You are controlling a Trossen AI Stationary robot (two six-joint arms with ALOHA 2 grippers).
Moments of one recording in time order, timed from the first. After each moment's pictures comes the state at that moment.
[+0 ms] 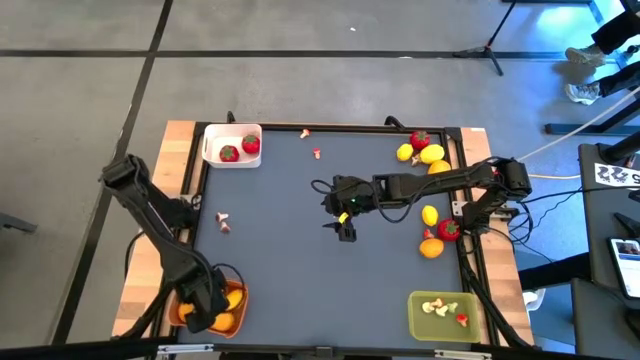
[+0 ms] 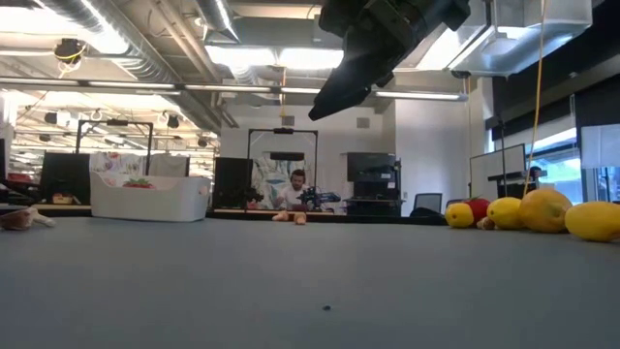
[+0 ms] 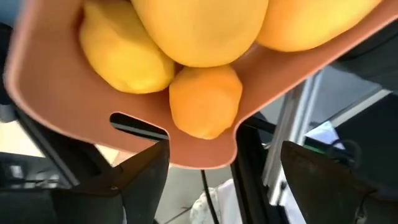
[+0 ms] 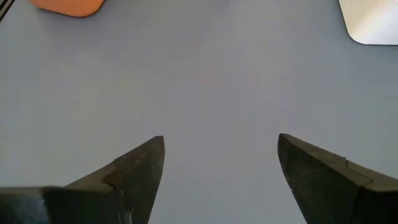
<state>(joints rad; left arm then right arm) -0.88 1.48 1.01 -0.97 0.54 -1.49 0.03 1.67 1.22 -0.29 -0.04 -0.09</state>
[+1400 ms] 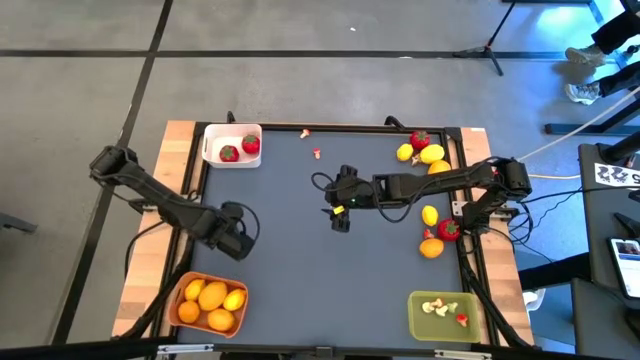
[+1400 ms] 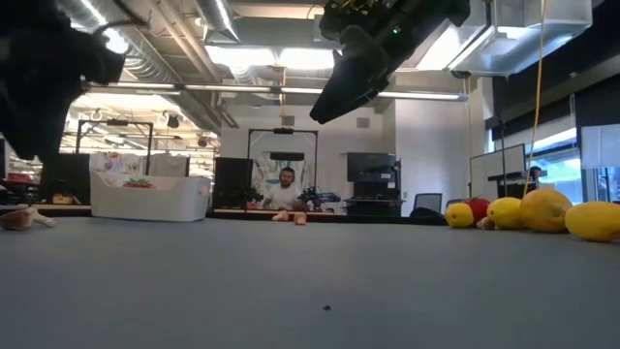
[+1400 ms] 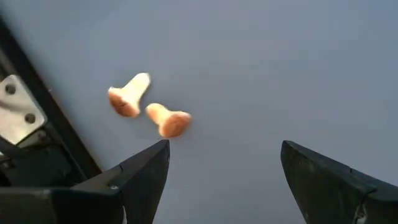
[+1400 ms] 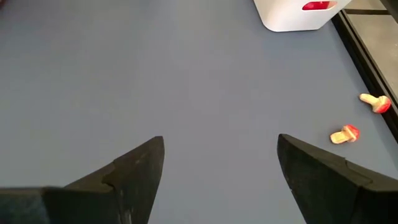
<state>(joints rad) -0.47 1.30 0.83 -1.17 -0.23 -1.51 0.03 1.67 1.22 -0.29 0.23 0.00</state>
